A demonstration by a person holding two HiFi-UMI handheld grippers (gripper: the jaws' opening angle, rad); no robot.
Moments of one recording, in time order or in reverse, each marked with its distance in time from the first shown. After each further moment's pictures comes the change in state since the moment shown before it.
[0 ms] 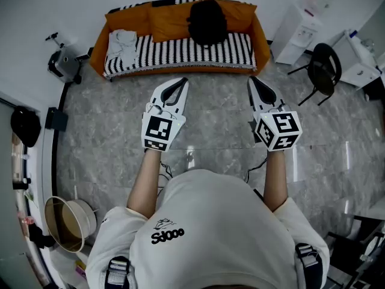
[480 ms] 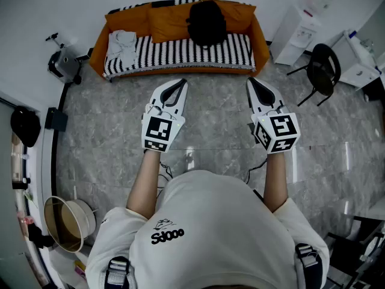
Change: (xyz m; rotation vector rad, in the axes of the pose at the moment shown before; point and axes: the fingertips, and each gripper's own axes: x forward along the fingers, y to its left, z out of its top) left arm -0.005 -0.001 -0.003 0.008 0.018 0.009; right arm -0.006 0.011 0.004 -0.076 0.003 0.012
